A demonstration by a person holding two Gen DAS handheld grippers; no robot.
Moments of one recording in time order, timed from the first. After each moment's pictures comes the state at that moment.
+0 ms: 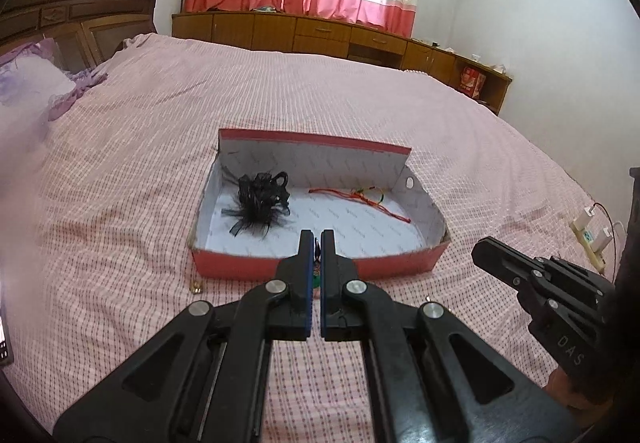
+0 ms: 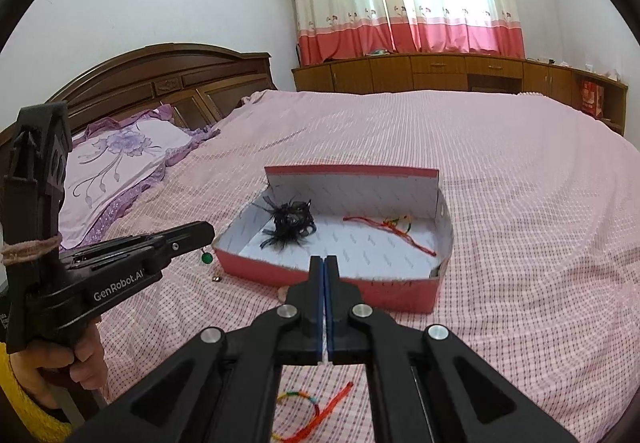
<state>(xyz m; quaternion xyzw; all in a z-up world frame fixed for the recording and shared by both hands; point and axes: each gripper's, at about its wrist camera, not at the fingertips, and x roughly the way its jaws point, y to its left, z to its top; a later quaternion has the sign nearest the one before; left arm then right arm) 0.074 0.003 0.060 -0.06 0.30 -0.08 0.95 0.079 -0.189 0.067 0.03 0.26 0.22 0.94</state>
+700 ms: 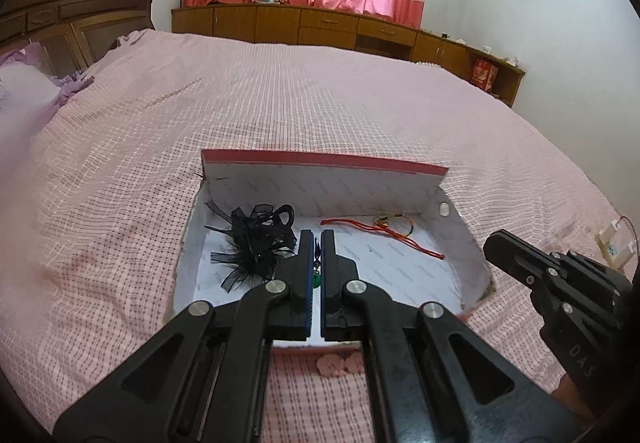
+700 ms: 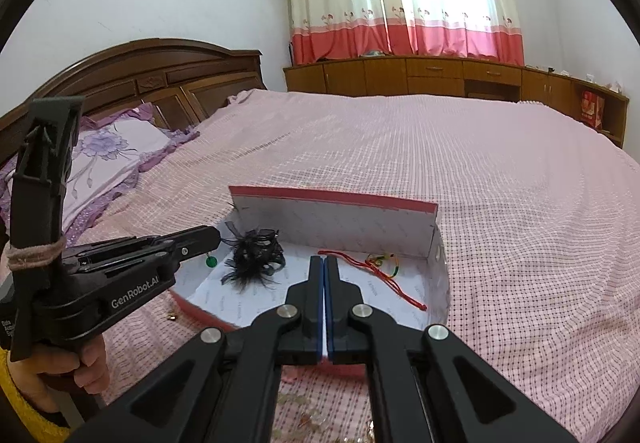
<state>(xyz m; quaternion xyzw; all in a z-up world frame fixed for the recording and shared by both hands) 0.162 -0.003 0.047 -0.05 0.32 -0.07 0.94 0.162 -0.178 0.060 0.01 0.27 0.20 0.94</state>
